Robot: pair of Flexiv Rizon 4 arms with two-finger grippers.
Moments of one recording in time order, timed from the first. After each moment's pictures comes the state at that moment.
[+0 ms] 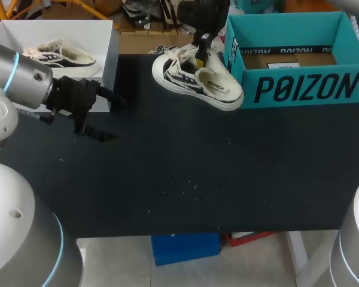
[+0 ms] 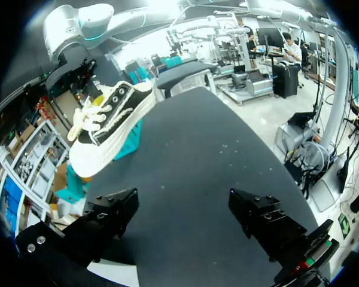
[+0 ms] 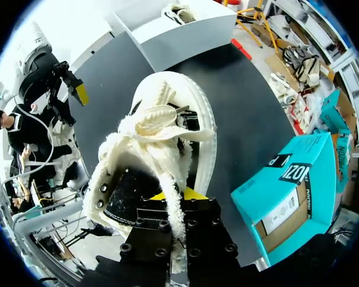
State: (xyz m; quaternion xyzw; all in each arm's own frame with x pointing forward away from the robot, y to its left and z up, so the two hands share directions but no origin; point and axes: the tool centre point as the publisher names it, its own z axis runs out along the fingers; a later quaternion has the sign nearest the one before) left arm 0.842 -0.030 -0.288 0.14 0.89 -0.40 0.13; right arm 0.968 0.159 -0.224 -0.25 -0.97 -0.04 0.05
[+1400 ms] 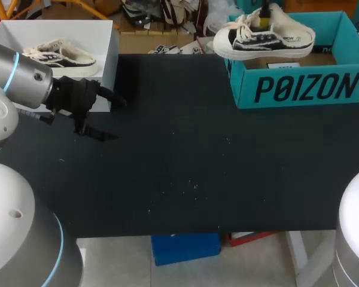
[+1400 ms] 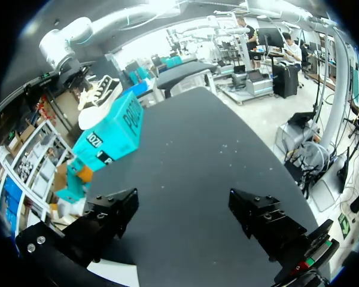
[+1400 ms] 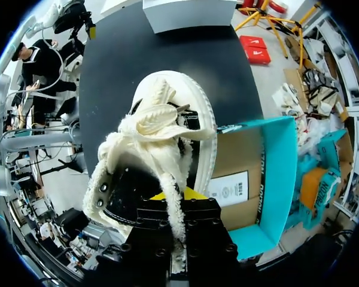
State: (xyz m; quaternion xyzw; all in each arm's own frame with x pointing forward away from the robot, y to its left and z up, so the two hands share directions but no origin) left arm 0.842 -0.030 -0.288 0.14 0.89 -0.40 0.13; right arm 1.086 -0.020 -0.182 -0.09 -0.99 0.04 0.07
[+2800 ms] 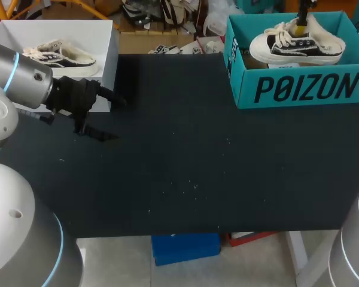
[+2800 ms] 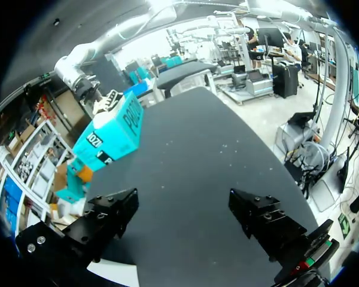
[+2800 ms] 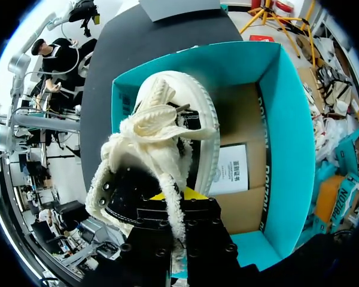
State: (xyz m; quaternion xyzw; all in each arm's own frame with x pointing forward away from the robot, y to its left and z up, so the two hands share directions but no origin) left arm 0.842 -0.030 -0.288 0.14 0.89 -0.40 0.13; right arm 1.144 -0.142 -0.253 -0.05 -0.99 -0.02 0.15
